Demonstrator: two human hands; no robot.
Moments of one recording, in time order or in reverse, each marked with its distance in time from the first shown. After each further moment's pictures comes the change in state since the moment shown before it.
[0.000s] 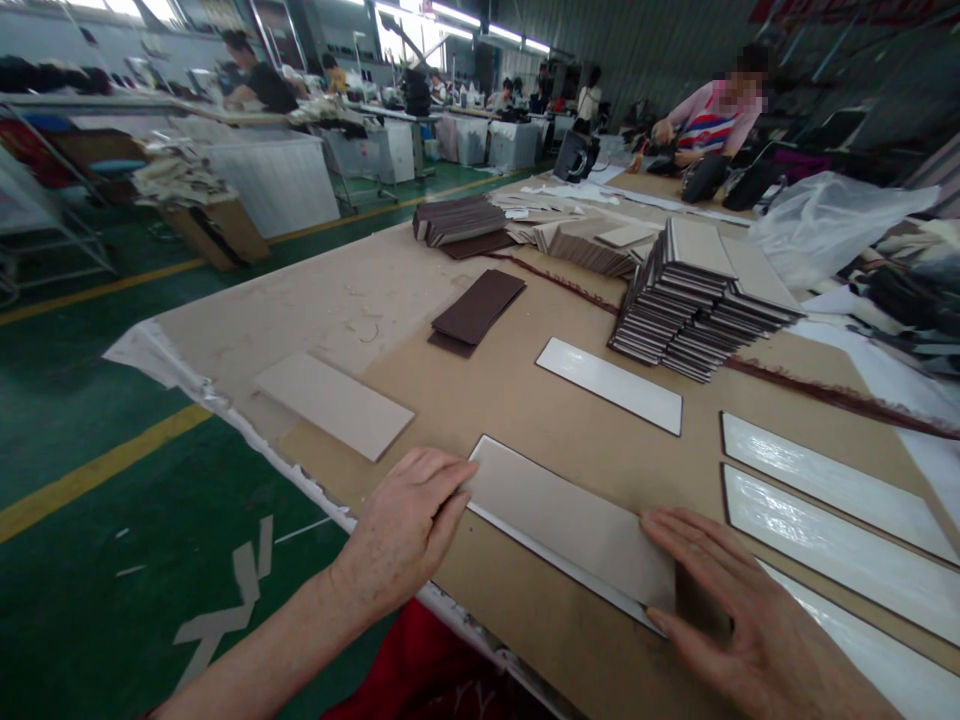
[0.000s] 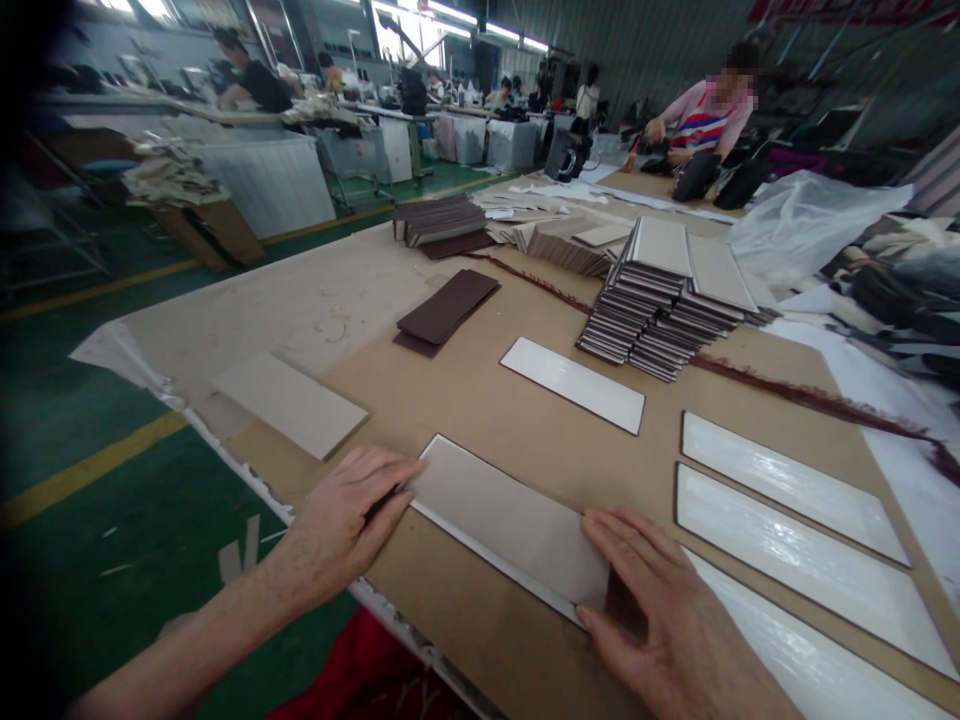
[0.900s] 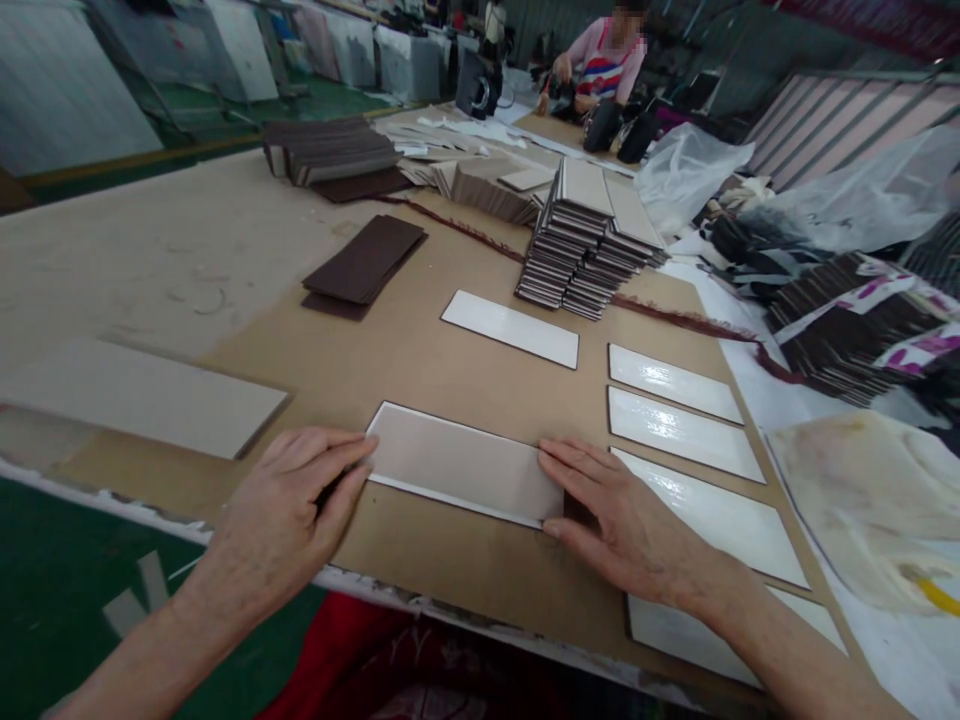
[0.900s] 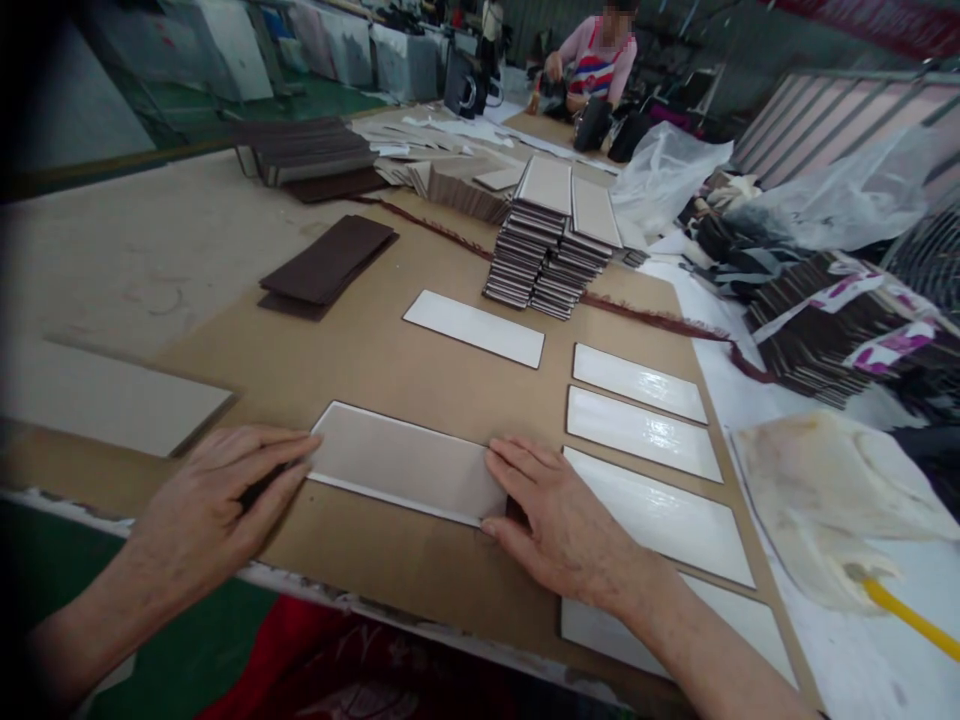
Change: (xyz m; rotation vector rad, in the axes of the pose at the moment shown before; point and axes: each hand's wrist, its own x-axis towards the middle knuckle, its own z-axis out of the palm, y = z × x) left_hand -0.001 -0.010 0.004 0.096 0.014 0.126; right_hand -0.002 -0.011 -0.016 0.148 -0.243 0.021
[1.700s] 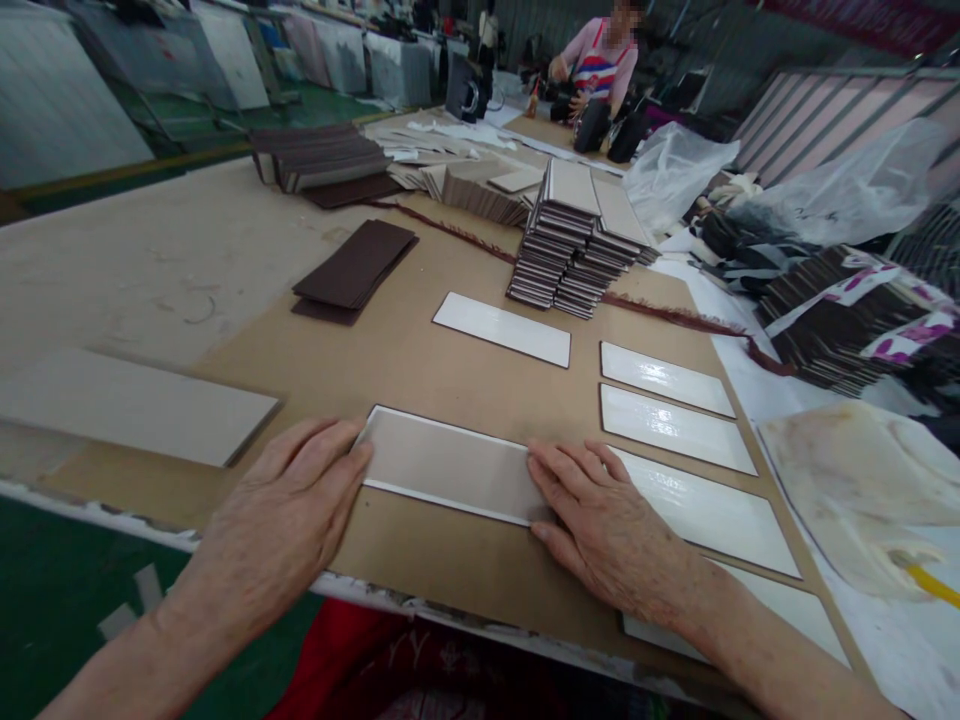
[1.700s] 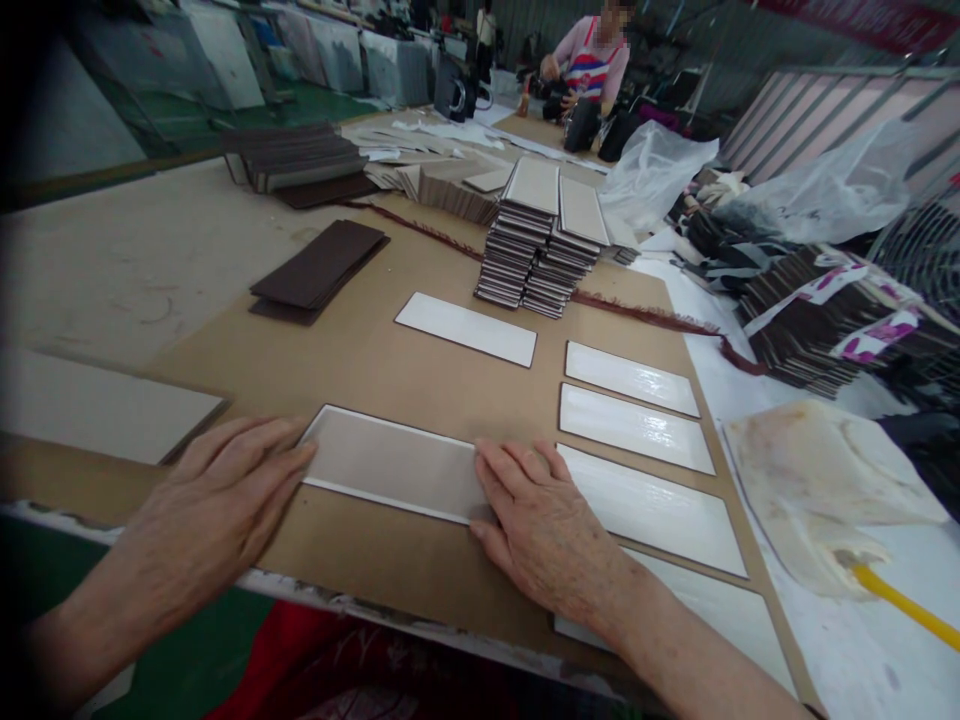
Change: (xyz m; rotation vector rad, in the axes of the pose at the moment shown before) left_hand 0.000 0.001 -0.003 0.313 -0.094 0.160; right_hand -0.001 -0.019 0.010 -0.290 0.048 0.006
